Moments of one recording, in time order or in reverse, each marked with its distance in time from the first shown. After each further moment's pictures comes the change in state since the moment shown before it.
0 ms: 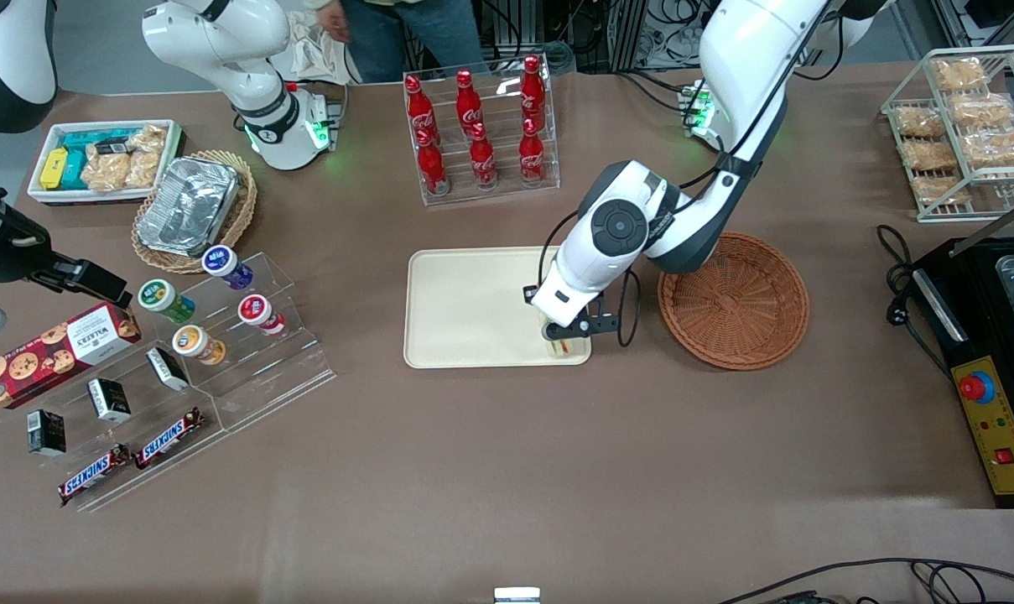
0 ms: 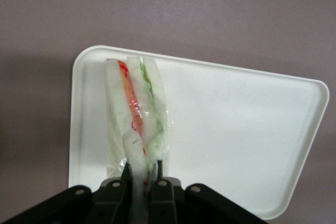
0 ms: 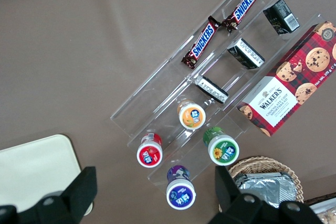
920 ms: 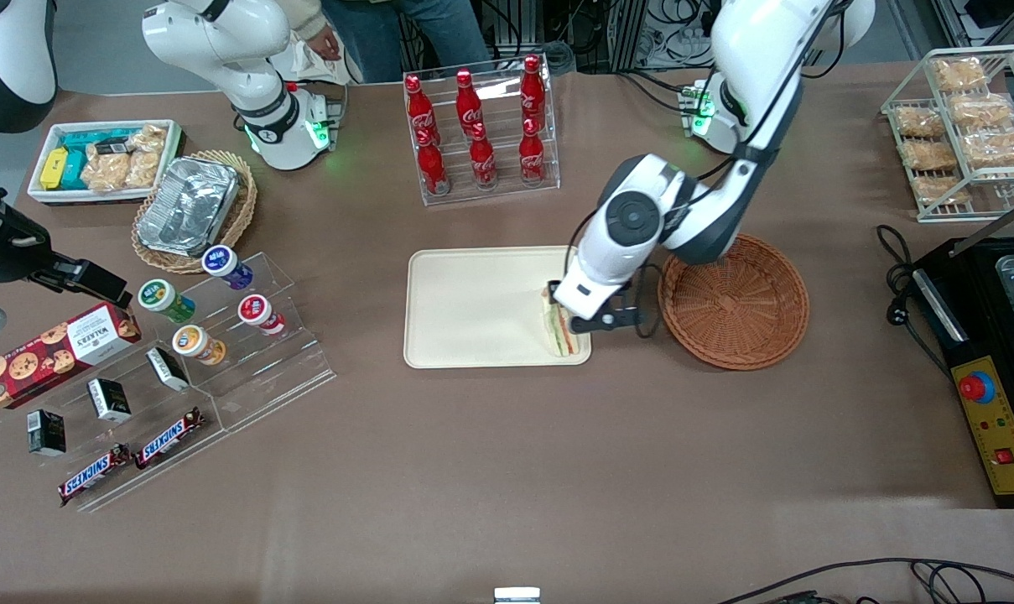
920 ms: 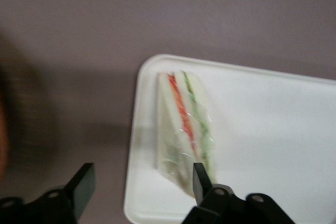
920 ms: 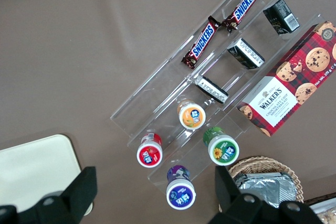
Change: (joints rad) arm 0.005 -0.126 0.076 -0.088 0.071 -0.095 0.001
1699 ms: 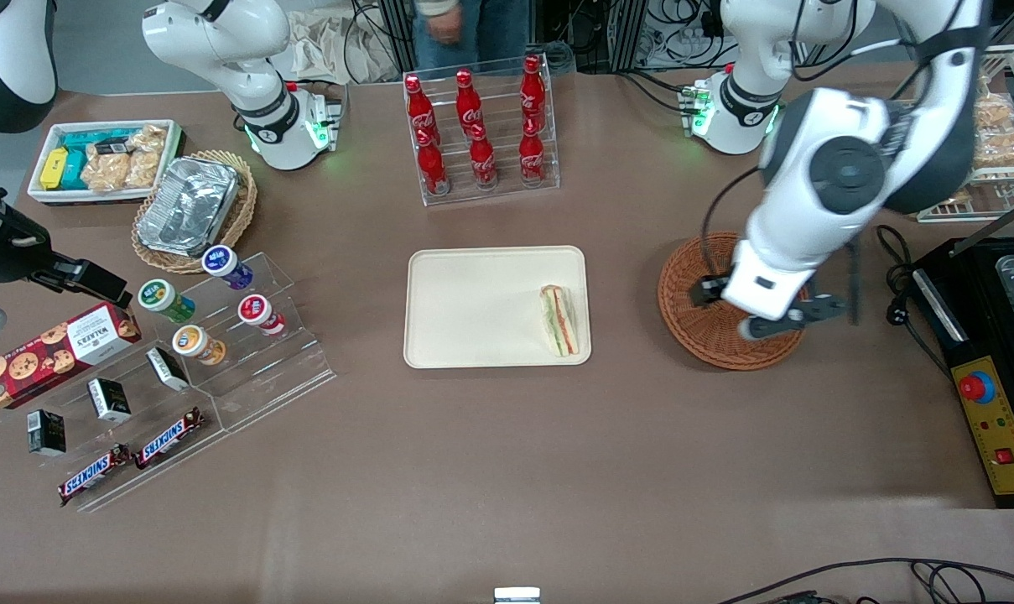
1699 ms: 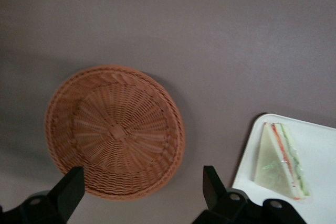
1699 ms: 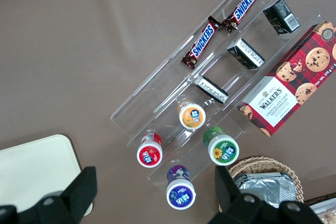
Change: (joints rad) arm 0.246 -0.230 0.065 0.121 0.103 -0.421 0.209
